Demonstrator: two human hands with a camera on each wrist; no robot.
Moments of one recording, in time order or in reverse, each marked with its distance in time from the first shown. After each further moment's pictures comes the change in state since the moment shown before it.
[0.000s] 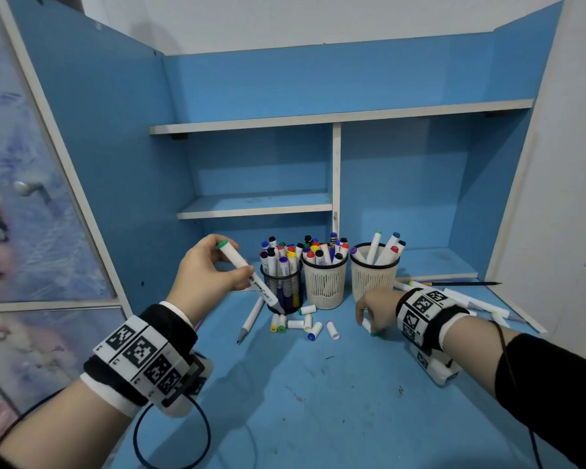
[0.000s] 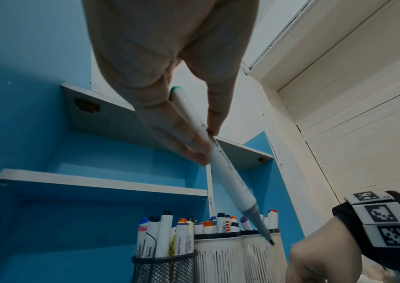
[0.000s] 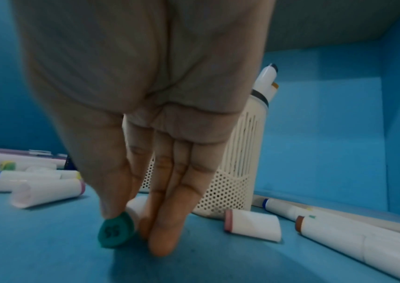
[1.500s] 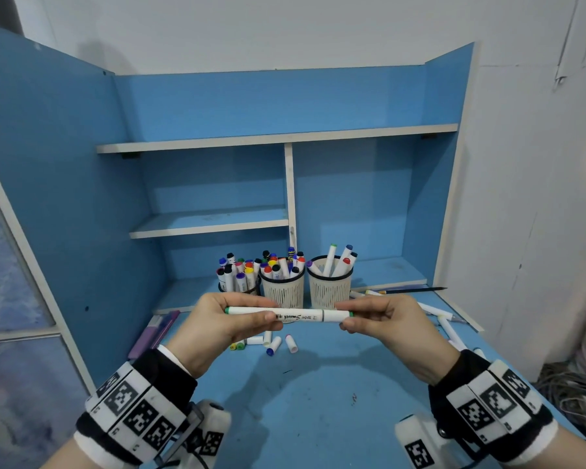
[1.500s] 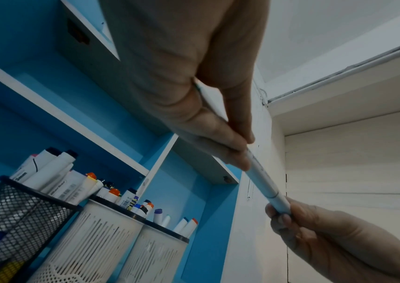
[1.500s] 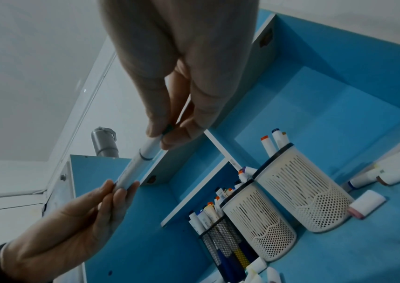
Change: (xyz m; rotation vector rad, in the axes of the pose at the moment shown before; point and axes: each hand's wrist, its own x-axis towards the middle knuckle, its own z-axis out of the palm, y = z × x) left_hand -0.043 0.016 0.061 -0.300 -0.423 -0.269; right_hand -0.146 -0.018 0.006 1.437 0.675 -0.173
